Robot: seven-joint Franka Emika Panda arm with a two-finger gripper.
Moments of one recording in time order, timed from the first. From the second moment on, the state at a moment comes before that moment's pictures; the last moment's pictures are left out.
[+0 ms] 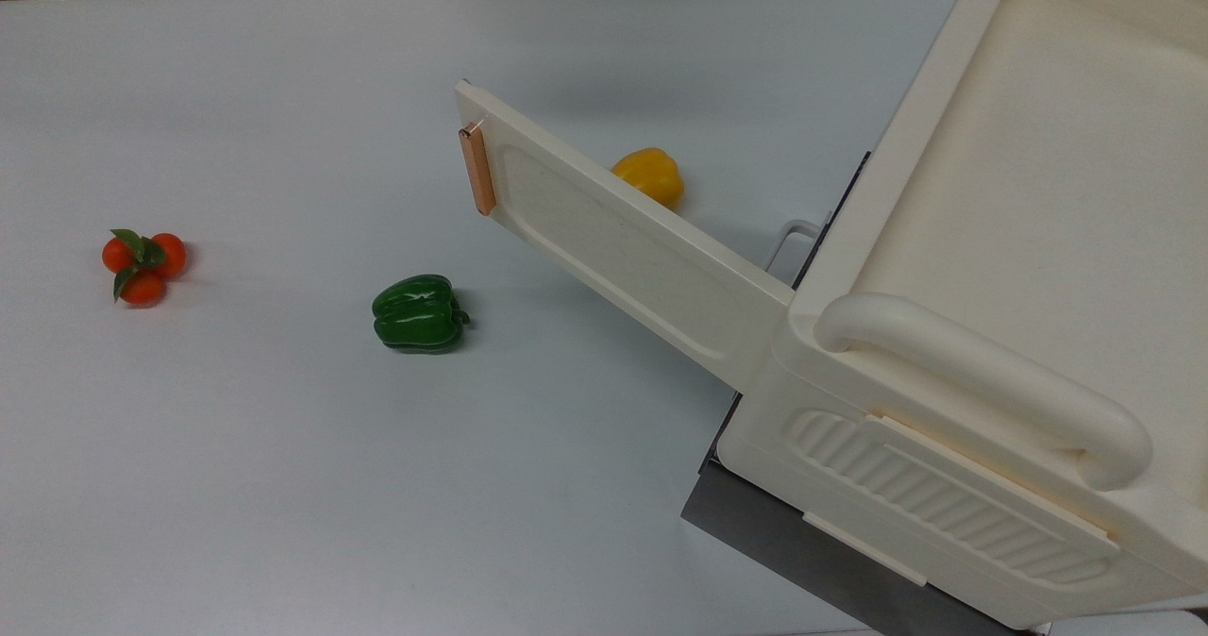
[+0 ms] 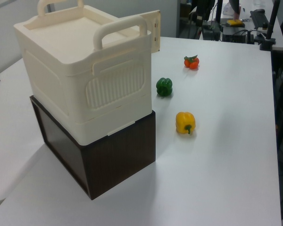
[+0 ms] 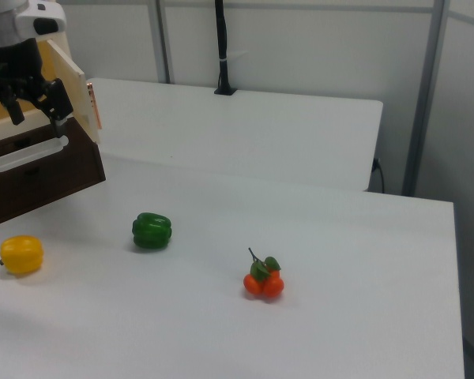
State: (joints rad) arm 0.04 -0.02 -0.03 -1.56 0.07 1.67 0.02
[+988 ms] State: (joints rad) arm 0.04 -0.02 -0.04 -1.56 0.12 1.67 -0.12
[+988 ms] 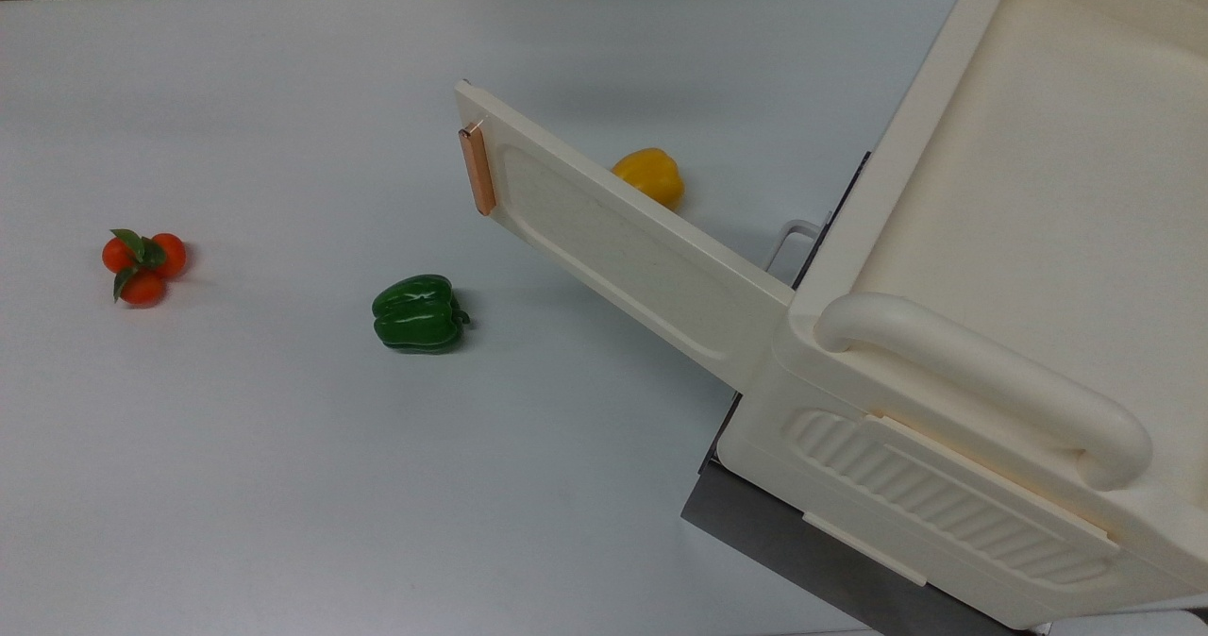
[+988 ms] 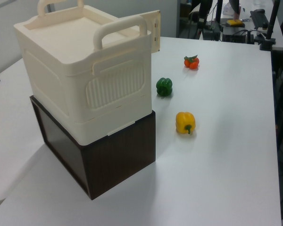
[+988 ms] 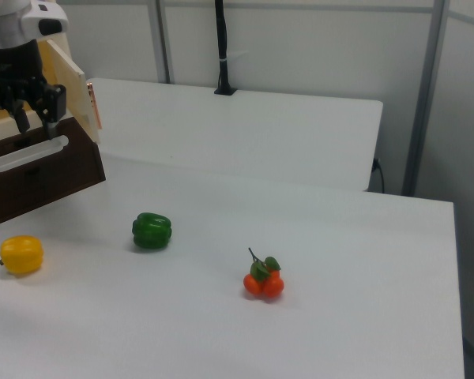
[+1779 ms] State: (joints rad) arm -0.04 0.02 -0.04 -1.58 0.26 1.96 -0.13
